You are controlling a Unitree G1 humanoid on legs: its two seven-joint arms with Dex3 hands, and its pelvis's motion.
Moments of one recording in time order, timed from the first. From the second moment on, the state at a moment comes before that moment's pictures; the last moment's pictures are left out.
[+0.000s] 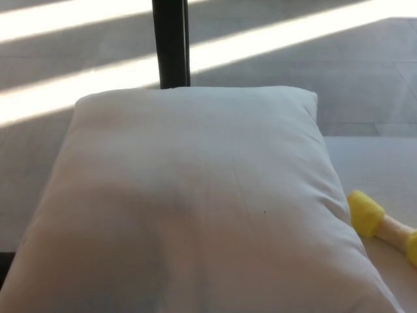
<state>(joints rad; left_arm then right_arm) -0.07 0.65 0.54 1.23 -0.16 -0.03 -0.14 0.03 -0.48 -0.52 0.97 0.08 -0.12 -0.04</state>
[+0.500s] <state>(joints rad) -0.13 0.65 0.65 1.24 -0.24 -0.04 -0.15 -0.08 -0.48 -0.78 0.83 0.25 -0.11 -0.09</state>
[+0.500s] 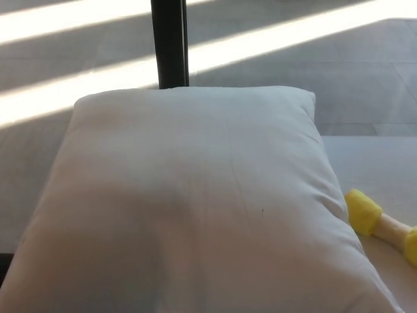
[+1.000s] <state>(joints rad) -0.15 0.65 0.65 1.22 -0.26 -0.04 -0.17 -0.40 -0.57 -0.70 0.30 0.29 -0.06 -0.13</state>
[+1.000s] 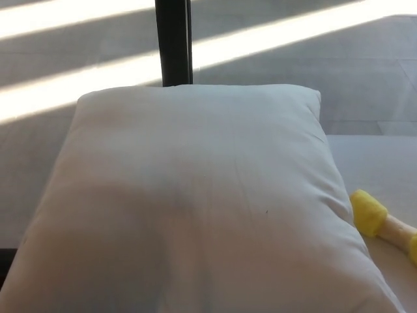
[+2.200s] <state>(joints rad) -0.12 0.65 0.63 1.22 -0.30 -0.04 -0.18 -0.48 -0.81 0.18 0.43 -0.11 0.13 0.17</state>
